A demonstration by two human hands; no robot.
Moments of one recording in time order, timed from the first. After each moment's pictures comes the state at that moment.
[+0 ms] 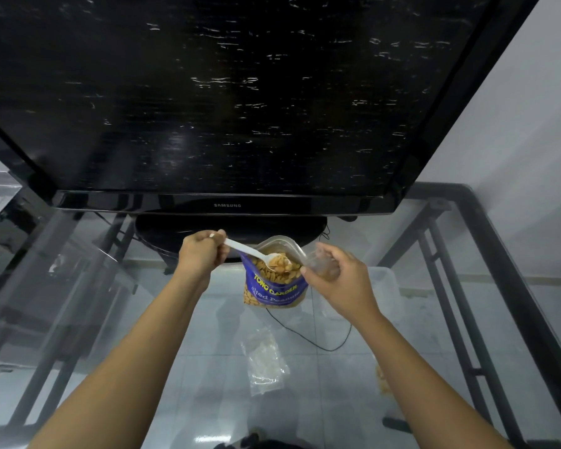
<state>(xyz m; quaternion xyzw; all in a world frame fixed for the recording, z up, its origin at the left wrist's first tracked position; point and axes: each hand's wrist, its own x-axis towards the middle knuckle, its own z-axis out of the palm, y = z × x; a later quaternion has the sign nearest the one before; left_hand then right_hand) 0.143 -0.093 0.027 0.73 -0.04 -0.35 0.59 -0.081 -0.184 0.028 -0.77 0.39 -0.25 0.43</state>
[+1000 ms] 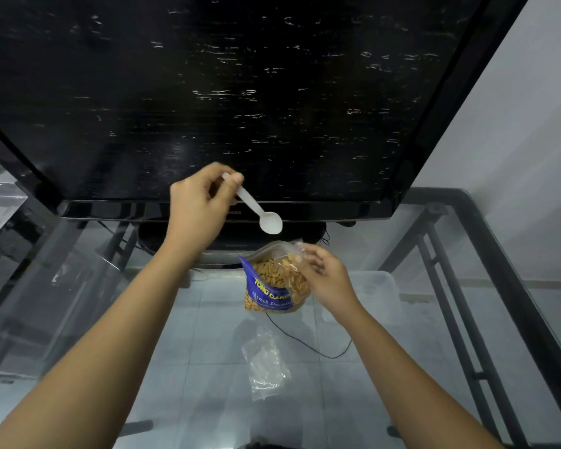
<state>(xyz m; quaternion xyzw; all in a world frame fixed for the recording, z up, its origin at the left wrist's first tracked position) 0.131 -0.096 0.137 0.75 -0.43 -0.02 0.50 -0.055 -0.179 0.028 -0.66 0.40 -0.23 0.59</state>
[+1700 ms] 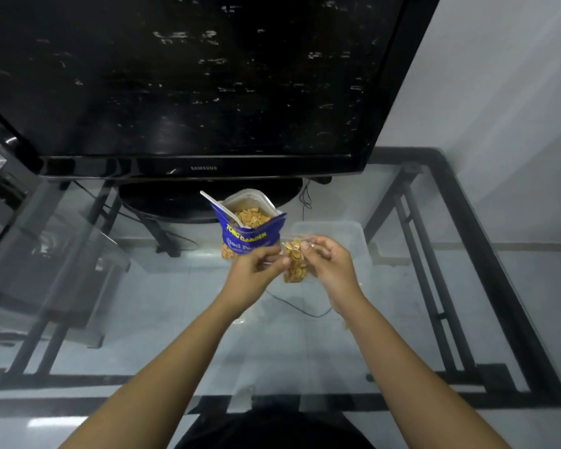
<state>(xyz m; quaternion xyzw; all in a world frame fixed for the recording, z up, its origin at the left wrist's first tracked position) -0.023 -0.046 0.011 0.71 -0.34 -0.39 0.48 -0.147 -0.140 0.010 -0.52 0.42 -0.29 0.69</state>
